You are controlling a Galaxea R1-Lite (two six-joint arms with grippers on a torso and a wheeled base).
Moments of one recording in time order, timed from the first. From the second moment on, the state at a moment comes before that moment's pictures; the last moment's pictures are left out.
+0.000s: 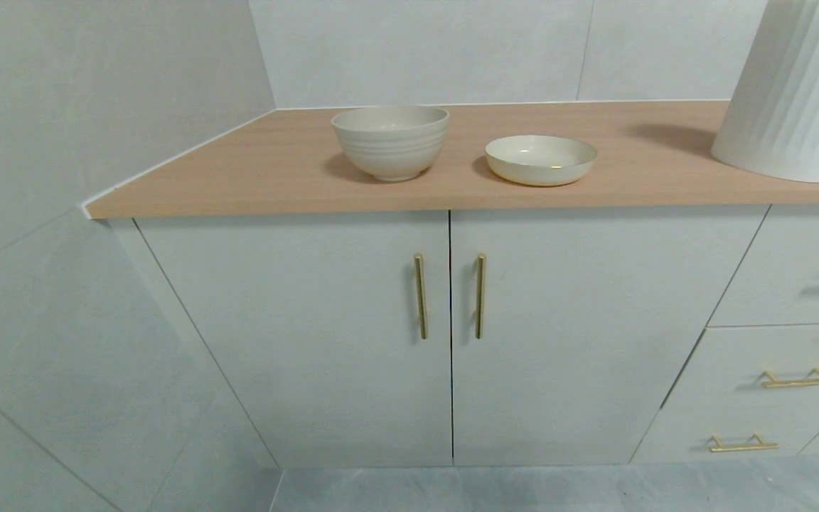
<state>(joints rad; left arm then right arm) 0.00 0.00 0.00 0.00 -0.03 0.01 0.00 0.00 0.00 0.00 0.00 -0.02</state>
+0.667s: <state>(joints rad) 0.00 0.00 0.00 0.00 -0.03 0.01 0.03 0.12 -0.14 0.12 0.17 -0.01</state>
